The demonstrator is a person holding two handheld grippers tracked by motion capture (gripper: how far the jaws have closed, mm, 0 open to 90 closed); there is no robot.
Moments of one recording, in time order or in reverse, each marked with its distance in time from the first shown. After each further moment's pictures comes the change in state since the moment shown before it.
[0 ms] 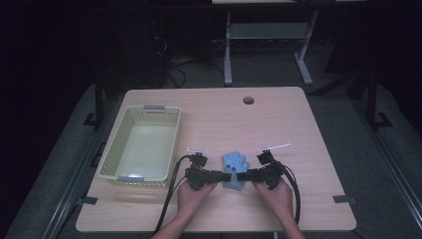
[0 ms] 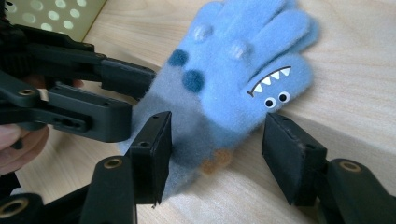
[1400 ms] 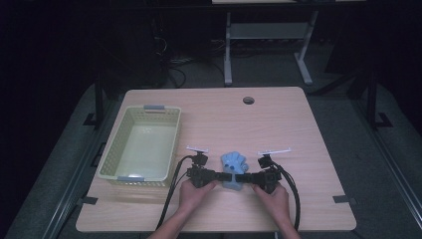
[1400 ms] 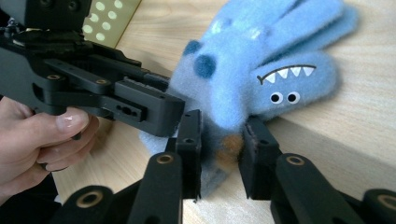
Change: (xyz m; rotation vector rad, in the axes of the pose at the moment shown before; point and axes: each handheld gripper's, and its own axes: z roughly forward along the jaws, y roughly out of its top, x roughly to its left) left arm 0.018 0.004 0.013 0.055 -0.132 -0.094; right arm -0.006 -0.013 0.010 -0.046 0.131 0.052
